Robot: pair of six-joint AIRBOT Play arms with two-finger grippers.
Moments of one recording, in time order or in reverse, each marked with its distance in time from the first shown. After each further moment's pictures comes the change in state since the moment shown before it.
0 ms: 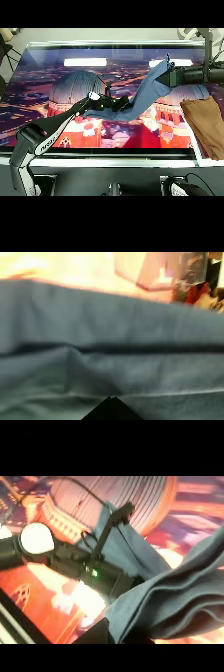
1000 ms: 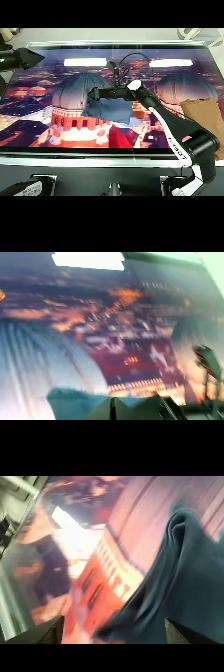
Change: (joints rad) left arm 0.706 0.765 -0.003 0.538 -0.443 0.059; right arm 0.585 -0.587 0.000 0.356 -0.620 -0.104
